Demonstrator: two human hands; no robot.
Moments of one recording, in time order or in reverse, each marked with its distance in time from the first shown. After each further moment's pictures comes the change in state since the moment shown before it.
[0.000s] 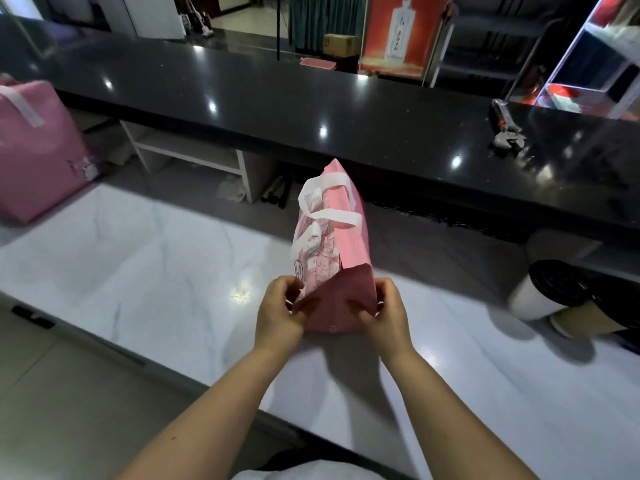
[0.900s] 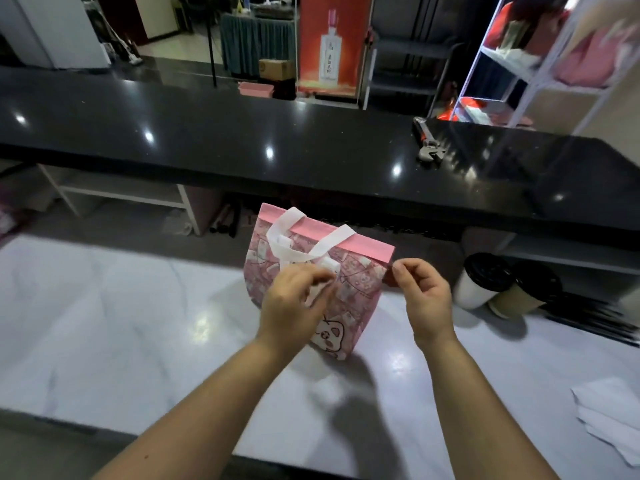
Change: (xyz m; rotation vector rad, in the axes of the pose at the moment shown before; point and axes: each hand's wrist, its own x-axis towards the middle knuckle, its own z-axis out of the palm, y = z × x) left_hand 0.018 0.094 0.032 0.043 -0.041 0.824; right_hand 0.004 -0.060 -0.102 0.384 0.305 -0.122
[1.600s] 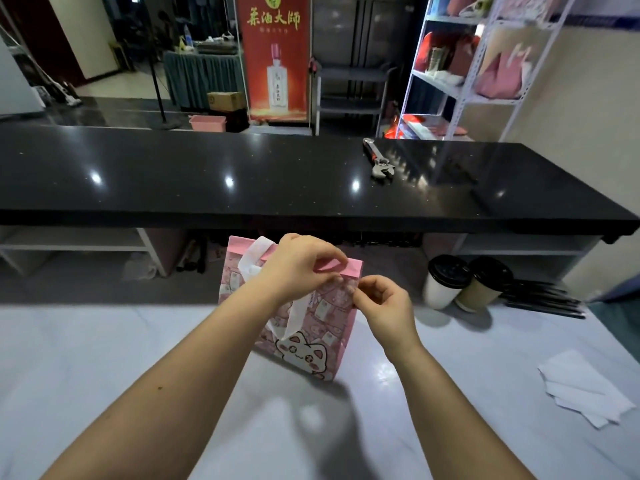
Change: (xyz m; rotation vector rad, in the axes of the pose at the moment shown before) left_hand 0.111 -0.005 0.019 0.129 -0.667 0.197; right_hand -0.009 -0.009 0.019 -0.153 0.076 0.136
